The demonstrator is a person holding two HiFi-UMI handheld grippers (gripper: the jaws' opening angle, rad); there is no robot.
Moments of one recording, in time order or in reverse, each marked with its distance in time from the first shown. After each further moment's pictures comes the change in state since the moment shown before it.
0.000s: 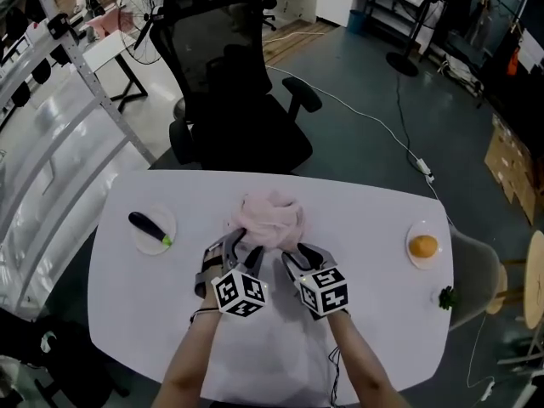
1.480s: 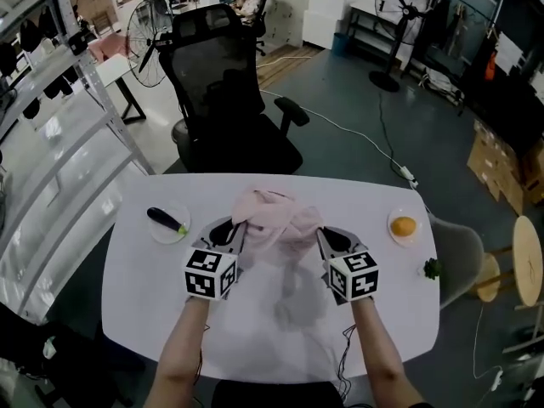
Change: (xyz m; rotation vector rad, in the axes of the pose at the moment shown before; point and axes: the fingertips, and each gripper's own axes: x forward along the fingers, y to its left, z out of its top) left arm -0.130 0.077 0.061 -0.673 -0.357 -0.061; right arm -0.132 0.003 0.069 -0.072 -0.165 -0.192
